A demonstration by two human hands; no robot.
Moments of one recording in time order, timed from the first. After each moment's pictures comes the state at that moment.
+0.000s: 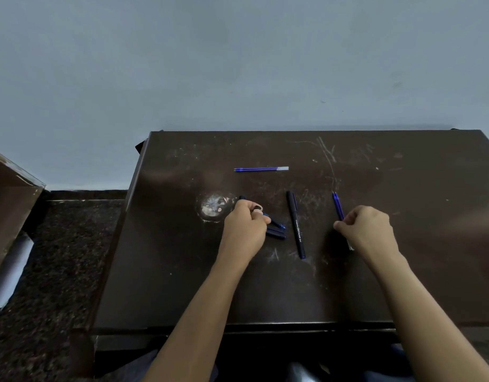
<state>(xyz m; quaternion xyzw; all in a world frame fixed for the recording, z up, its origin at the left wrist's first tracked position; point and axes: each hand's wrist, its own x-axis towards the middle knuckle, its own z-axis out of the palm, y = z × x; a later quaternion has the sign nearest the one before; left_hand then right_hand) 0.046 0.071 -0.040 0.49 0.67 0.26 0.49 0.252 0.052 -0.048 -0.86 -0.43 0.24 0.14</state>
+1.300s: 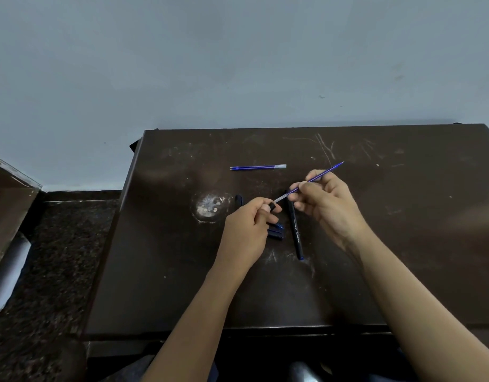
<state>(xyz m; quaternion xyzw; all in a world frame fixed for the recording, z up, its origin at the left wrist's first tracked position) 0.052 0.065 -0.036 0.60 0.60 0.28 0.45 0.207 0.078 -0.031 -0.51 -0.32 0.58 0.55</state>
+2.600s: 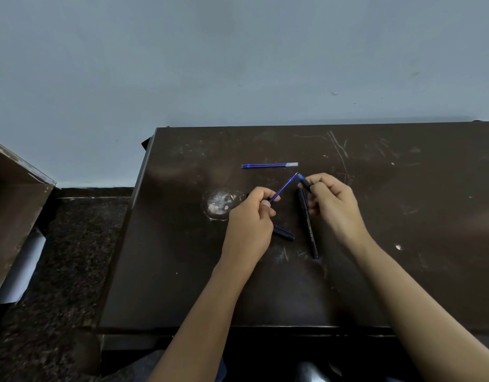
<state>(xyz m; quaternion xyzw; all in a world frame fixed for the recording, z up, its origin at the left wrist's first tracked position) 0.042 0.071 -0.043 0.60 0.62 0.30 0.41 0.194 0.081 -0.052 -0.64 -0.42 0.42 0.48</state>
